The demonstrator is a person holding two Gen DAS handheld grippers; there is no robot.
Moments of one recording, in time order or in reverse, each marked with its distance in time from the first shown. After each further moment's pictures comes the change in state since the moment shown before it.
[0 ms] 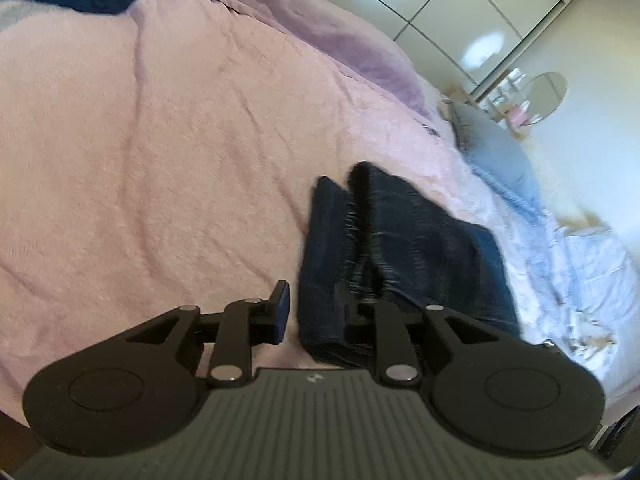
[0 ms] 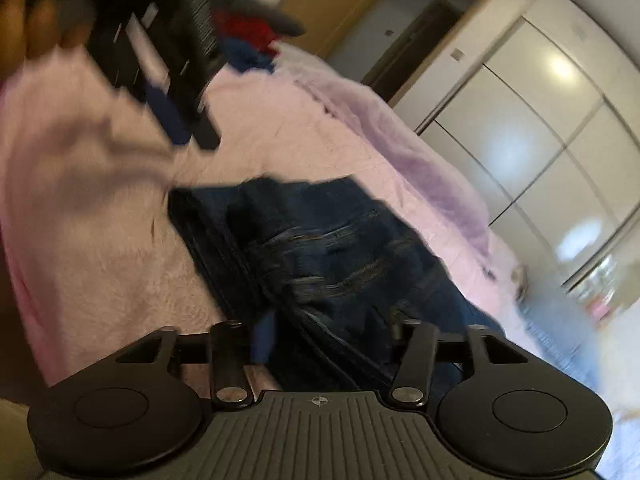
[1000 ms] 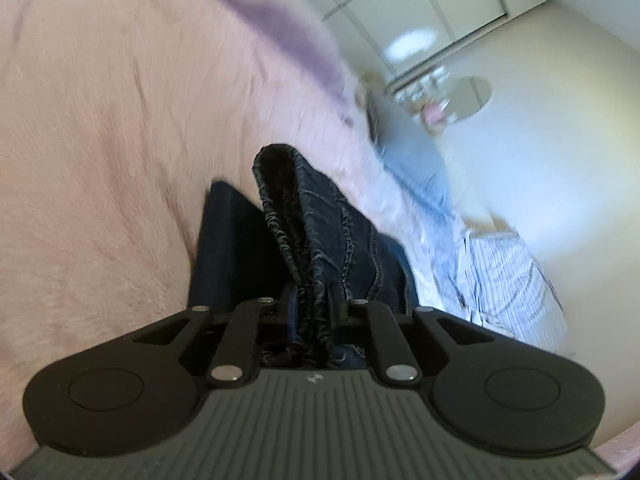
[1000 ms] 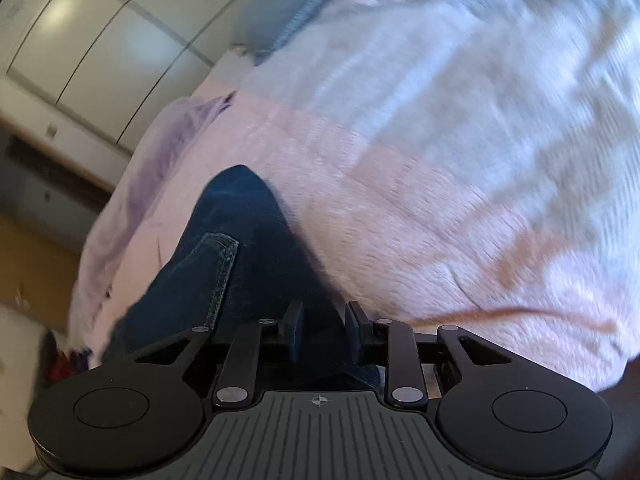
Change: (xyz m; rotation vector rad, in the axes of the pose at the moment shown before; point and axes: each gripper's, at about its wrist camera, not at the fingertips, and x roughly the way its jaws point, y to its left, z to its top) left arm 0.038 0.009 0.027 -0.052 0.040 -0.289; right arm 0.005 -0.150 -0.110 1.602 0.199 -0.089
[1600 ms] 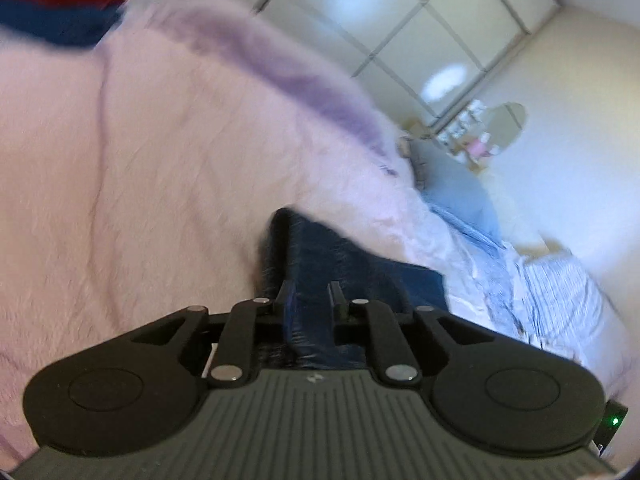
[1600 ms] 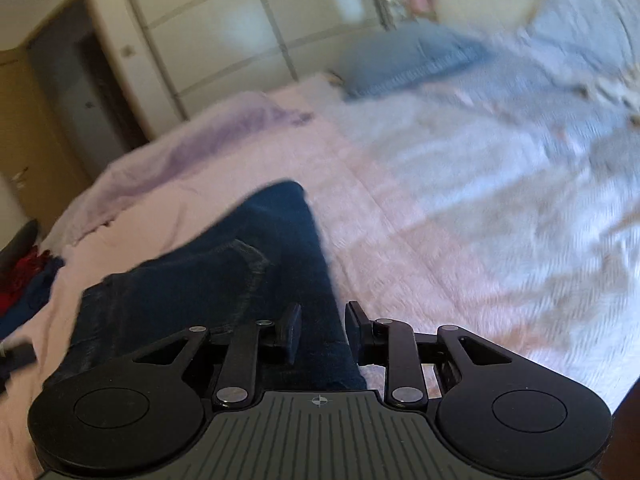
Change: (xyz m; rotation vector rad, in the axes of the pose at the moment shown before) left arm -0.048 -0.039 -0.006 0.171 -0.129 0.182; right arm -0.050 0.021 -0.044 -0.456 -0.150 0.014
